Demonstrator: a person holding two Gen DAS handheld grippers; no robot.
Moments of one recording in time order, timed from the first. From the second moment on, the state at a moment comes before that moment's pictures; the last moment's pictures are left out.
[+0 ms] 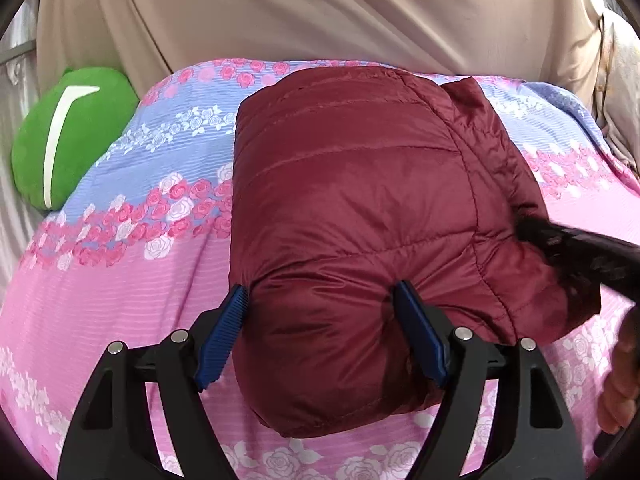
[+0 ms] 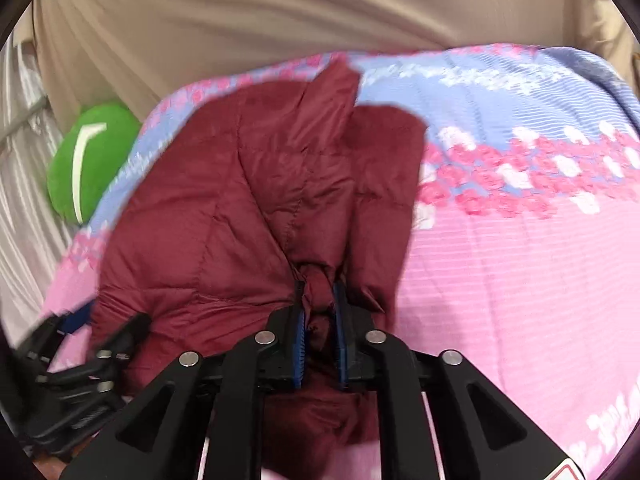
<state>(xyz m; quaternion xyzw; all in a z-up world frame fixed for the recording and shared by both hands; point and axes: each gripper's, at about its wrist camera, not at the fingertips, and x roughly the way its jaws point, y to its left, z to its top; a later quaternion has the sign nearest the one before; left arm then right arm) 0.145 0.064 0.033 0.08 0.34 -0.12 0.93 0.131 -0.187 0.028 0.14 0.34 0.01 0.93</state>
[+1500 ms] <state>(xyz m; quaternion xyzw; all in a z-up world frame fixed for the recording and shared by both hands) 0.133 0.074 0.016 0.03 0.34 -0.12 0.93 0.215 -0.191 0.028 0.08 0.34 -0.05 0.94</state>
